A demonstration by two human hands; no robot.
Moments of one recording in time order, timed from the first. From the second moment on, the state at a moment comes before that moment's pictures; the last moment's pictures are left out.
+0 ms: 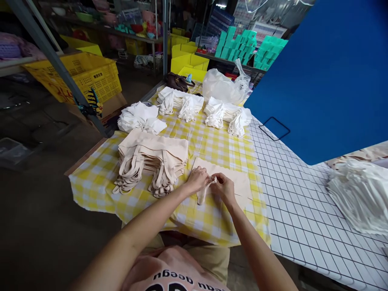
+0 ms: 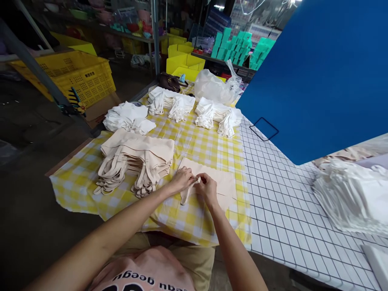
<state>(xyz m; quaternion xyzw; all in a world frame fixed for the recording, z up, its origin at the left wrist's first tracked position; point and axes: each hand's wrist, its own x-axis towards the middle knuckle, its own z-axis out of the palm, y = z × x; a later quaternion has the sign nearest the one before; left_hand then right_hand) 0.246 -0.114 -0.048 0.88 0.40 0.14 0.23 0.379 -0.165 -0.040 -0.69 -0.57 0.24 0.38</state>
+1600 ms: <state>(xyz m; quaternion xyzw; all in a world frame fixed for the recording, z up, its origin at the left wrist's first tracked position) 0.231 -0.117 -0.047 0.87 0.37 0.17 0.28 0.377 -0.252 -0.030 -0.50 -0.83 0.02 0.25</state>
